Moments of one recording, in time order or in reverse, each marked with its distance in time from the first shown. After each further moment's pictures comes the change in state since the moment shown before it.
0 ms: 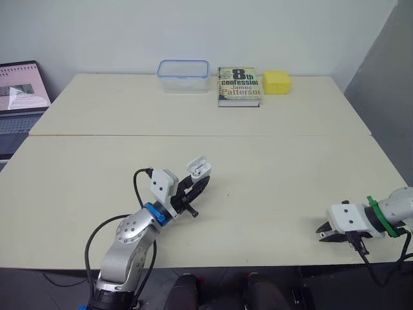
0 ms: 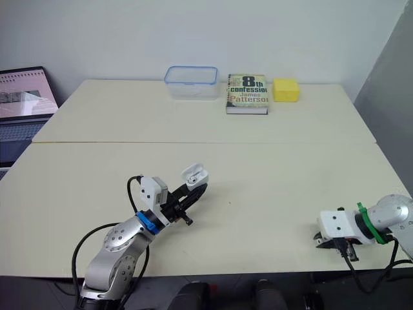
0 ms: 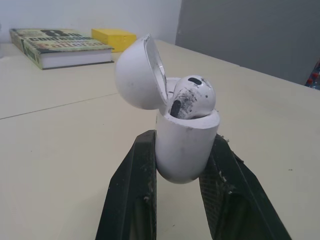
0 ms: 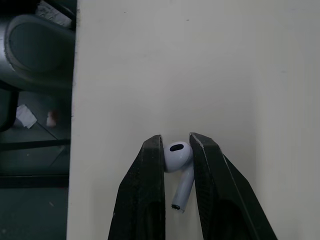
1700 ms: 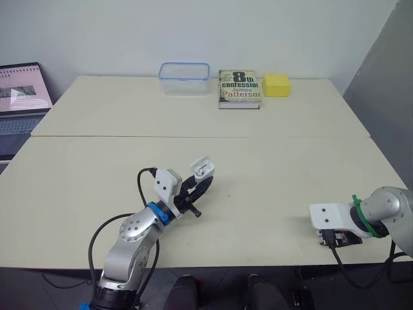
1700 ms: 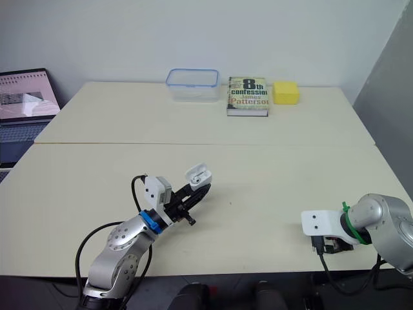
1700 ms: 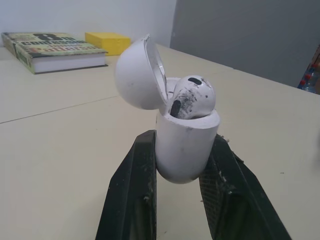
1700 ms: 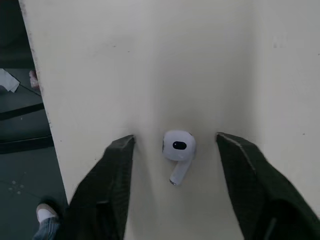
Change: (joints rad) left arm -0.013 -0.006 -0.022 0.004 0.000 0.006 0.001; right arm -0.059 -0.048 0.125 -0.363 -0.229 0.565 -0.107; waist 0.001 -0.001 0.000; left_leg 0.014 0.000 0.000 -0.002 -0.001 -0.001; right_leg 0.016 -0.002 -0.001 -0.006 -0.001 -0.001
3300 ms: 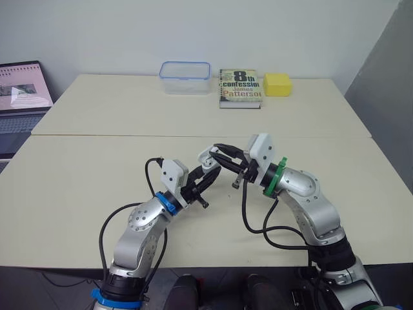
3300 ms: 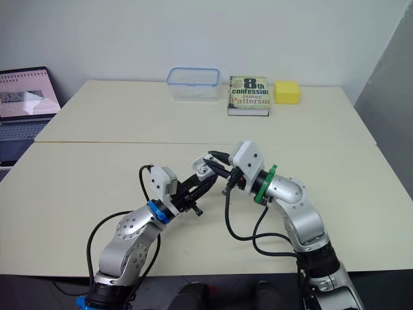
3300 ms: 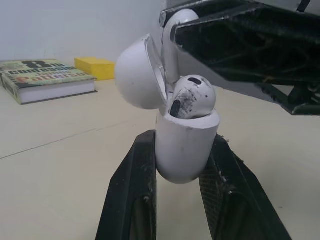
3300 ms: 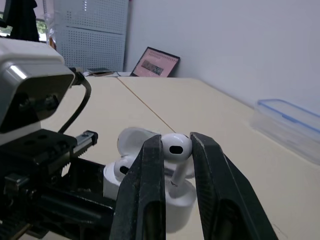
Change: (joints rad) left arm -0.094 -0.041 -0.021 0.051 0.000 -0.037 -0.018; right arm -0.275 0.967 -0.050 0.190 0.306 -0.273 -0.634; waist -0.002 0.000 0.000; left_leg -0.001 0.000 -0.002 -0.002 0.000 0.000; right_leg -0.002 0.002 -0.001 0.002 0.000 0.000
